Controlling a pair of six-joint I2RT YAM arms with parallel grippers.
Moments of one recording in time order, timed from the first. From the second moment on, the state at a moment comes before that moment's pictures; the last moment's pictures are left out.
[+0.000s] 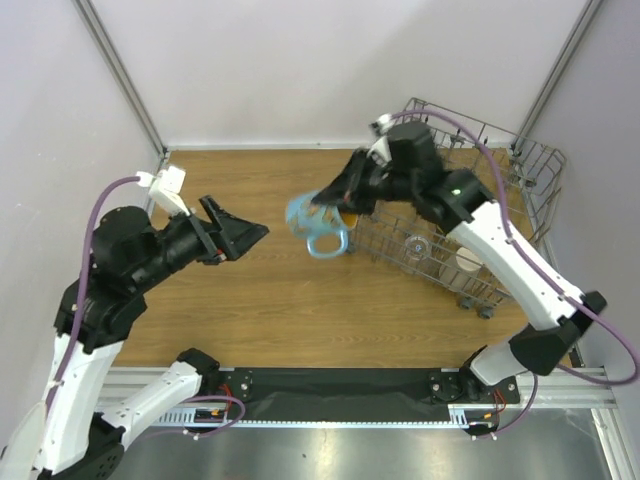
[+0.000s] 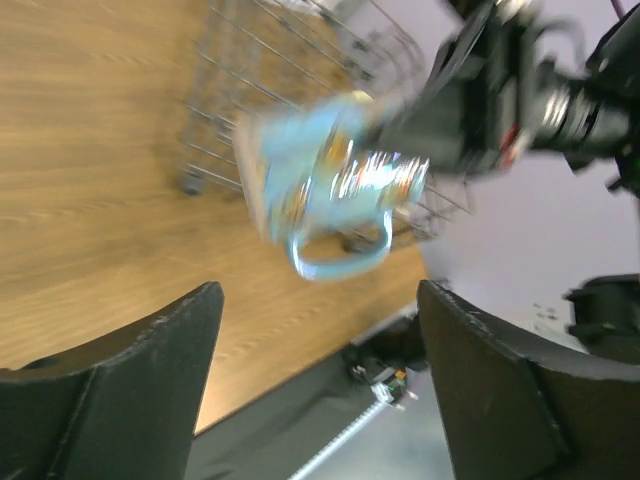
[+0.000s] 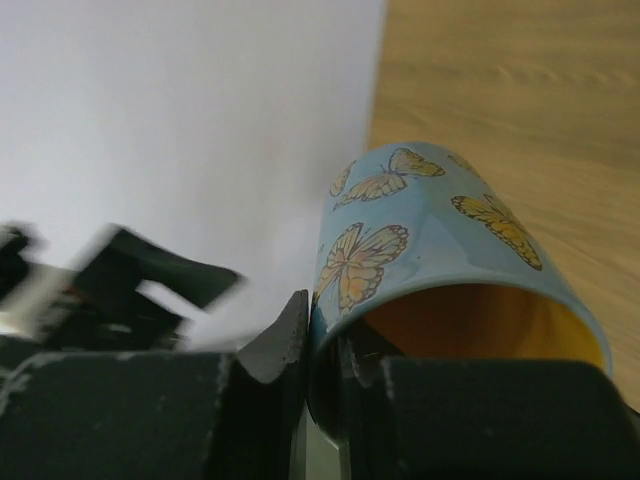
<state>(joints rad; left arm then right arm) -0.47 0.81 1.38 -0.83 0.23 -0.69 0.68 1.47 1.75 -0.67 -0.40 1.09</state>
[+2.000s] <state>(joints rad) -0.47 0.75 1.30 -1.11 -0.02 -0.81 1.11 1.60 1.65 -1.00 0.18 0.60</state>
